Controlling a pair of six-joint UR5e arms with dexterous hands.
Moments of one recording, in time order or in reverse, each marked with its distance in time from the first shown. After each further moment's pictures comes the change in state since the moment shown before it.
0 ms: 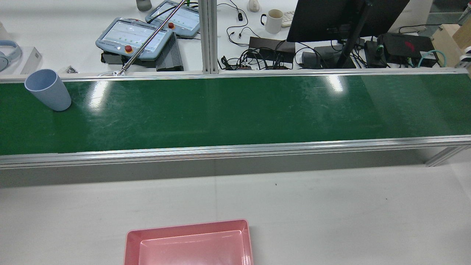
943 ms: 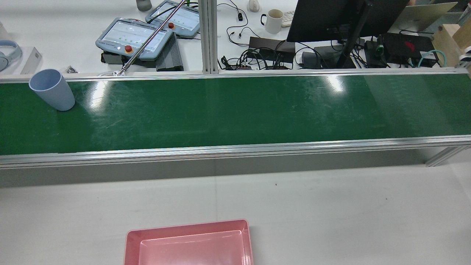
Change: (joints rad) left arm 0.000 -0.001 0.000 -0.004 -0.002 0.000; right arm -0.002 -0.006 -0.009 0.043 -0.001 -0.002
